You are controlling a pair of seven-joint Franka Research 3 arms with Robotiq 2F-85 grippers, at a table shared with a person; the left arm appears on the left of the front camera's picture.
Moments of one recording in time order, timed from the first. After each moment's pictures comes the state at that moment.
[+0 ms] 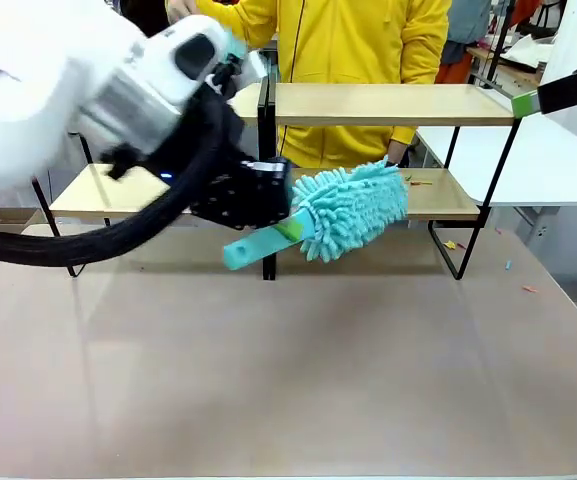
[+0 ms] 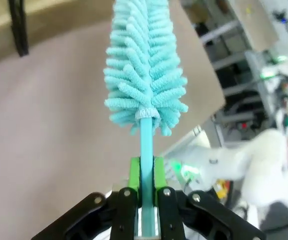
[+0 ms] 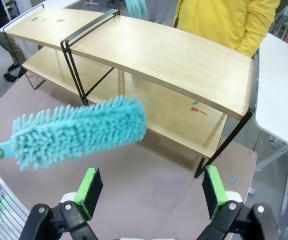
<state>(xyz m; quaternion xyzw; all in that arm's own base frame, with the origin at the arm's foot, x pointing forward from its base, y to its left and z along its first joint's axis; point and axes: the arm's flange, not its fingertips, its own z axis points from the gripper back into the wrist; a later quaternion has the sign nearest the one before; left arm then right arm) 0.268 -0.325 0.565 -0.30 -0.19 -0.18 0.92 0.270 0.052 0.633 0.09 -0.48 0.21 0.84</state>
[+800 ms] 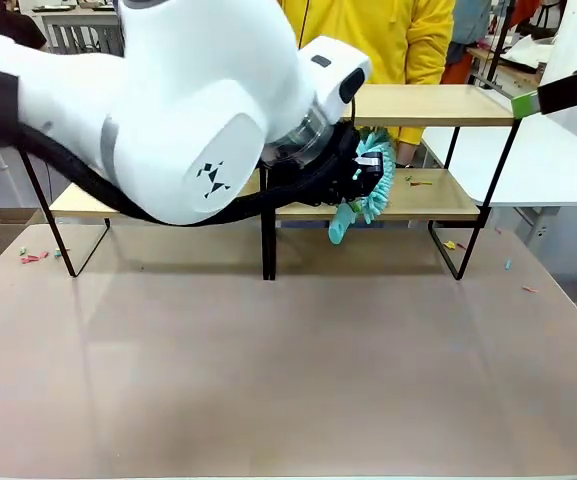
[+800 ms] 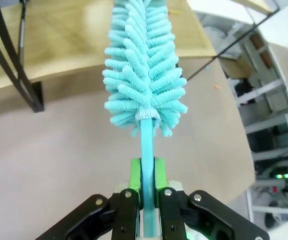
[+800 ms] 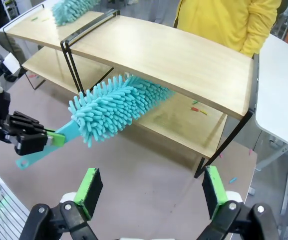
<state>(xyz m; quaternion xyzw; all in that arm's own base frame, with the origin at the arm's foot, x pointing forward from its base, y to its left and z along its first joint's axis) 0.323 -0.439 0.543 -0.21 -0.30 -0.09 0.93 0.270 0.052 0.633 0.09 -0.48 0.21 0.84</state>
